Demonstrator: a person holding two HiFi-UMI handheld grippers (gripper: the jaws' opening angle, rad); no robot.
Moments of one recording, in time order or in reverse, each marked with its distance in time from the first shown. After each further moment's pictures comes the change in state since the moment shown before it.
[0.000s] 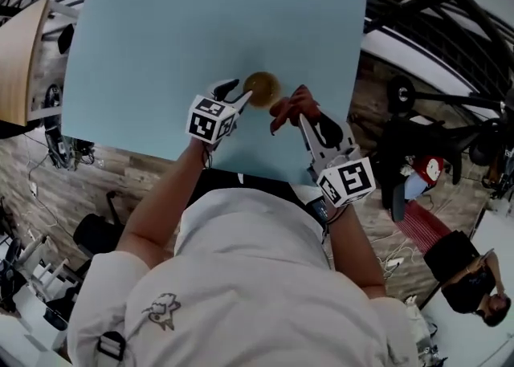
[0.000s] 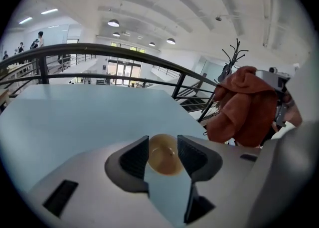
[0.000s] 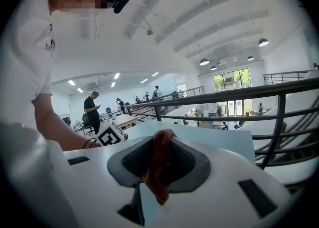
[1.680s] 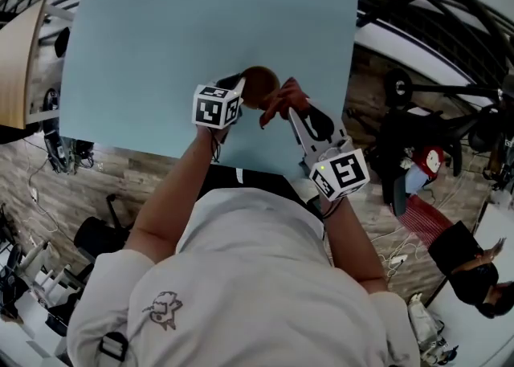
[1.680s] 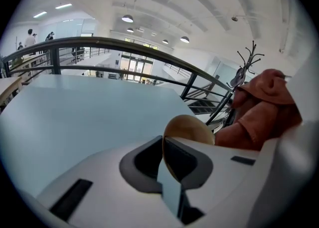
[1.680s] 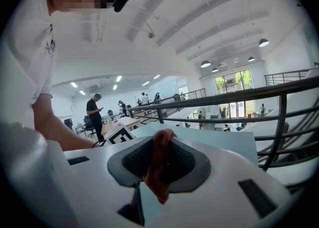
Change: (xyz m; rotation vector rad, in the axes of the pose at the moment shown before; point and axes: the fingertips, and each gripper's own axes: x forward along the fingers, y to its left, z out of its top) left arm 0.018 -0.003 0.003 -0.105 0.023 0.104; right arm -0.008 0.012 -0.003 -0.005 -0.038 0.020
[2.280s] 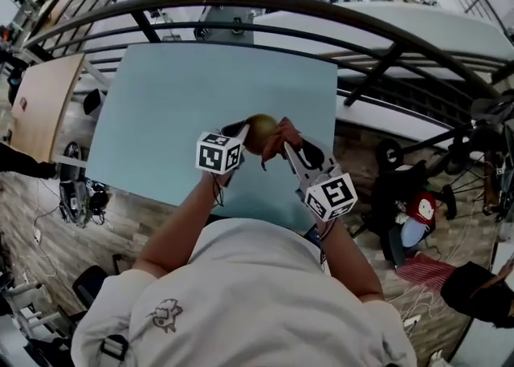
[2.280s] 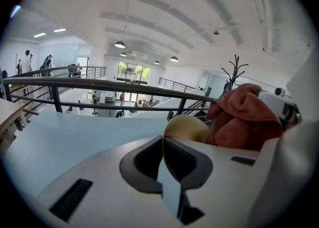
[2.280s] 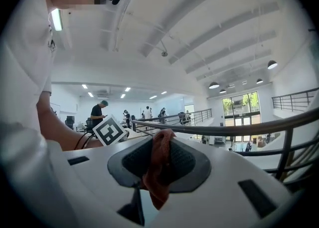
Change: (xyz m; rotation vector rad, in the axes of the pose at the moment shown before) left arm -0.108 -0.045 0.106 0.107 -0.217 -0.010; right arm -0.021 0.025 0.098 -0.137 -0.179 0.023
